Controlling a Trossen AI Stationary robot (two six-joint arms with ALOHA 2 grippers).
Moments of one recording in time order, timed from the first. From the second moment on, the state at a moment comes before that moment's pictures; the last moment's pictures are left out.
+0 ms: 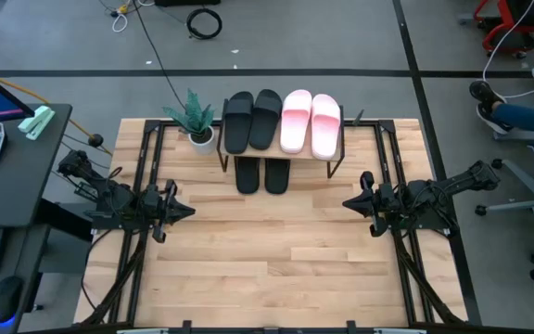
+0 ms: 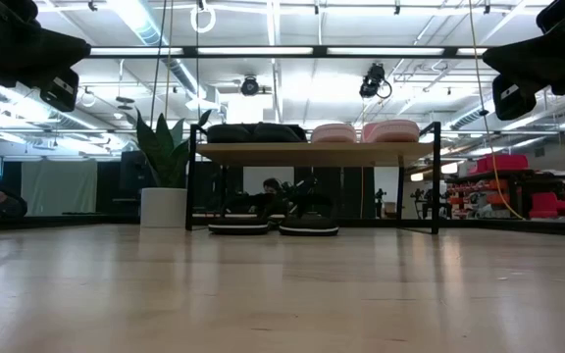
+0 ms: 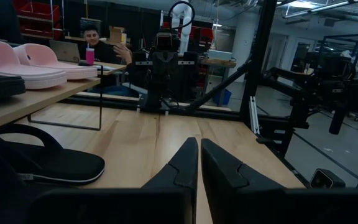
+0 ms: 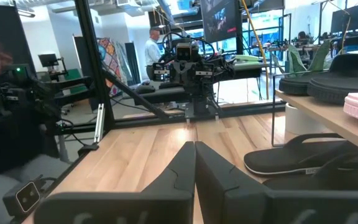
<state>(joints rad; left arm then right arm) -0.61 0.01 0.01 0.09 -0.58 -0.12 0.32 0.08 0.02 0.14 0.27 0.14</state>
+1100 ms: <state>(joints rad) -0.61 0.01 0.01 0.09 -0.58 -0.12 0.32 0.08 0.02 0.14 0.27 0.14</state>
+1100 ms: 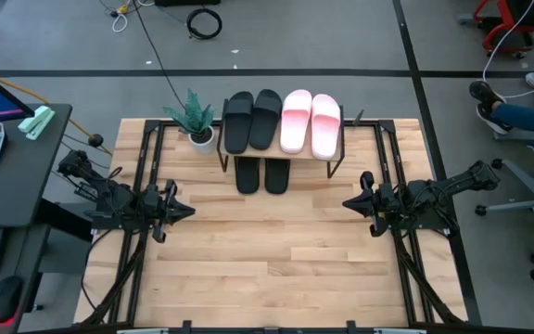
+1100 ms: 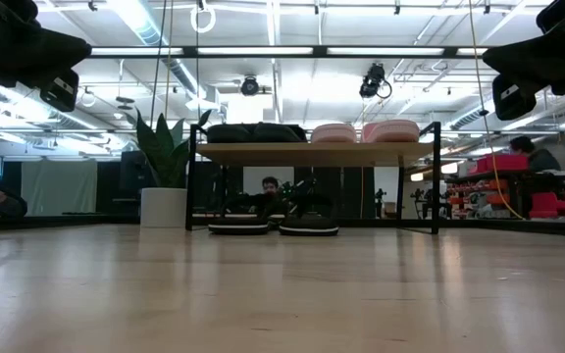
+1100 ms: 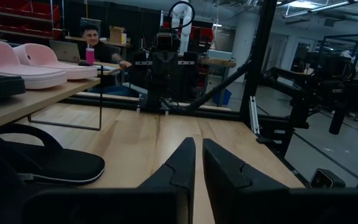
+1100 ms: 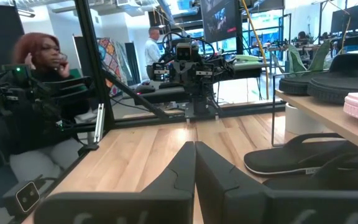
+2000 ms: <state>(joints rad) -0.61 0.01 0.01 0.09 -0.58 -0.12 0.32 0.08 0.02 0.14 0.27 0.14</state>
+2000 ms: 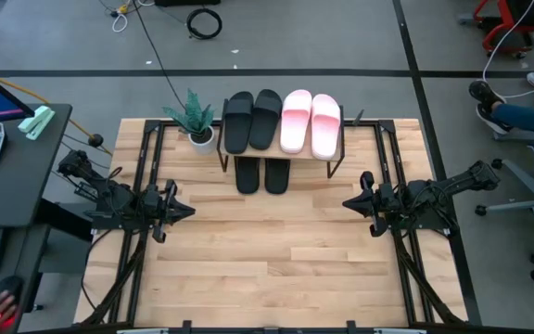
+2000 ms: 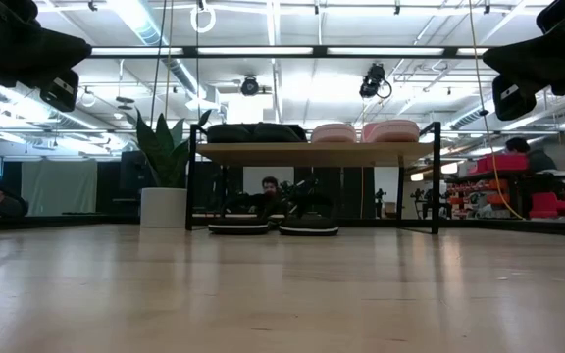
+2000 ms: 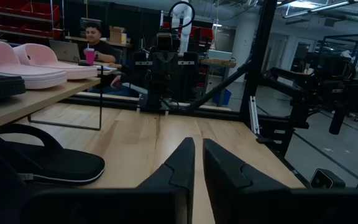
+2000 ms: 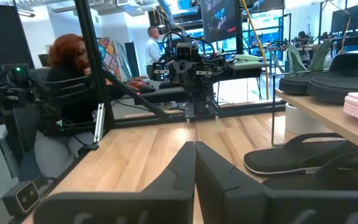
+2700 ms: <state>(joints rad) -0.61 0.01 0.01 0.09 -0.58 -0.12 0.32 0.08 0.02 0.14 0.27 0.14</state>
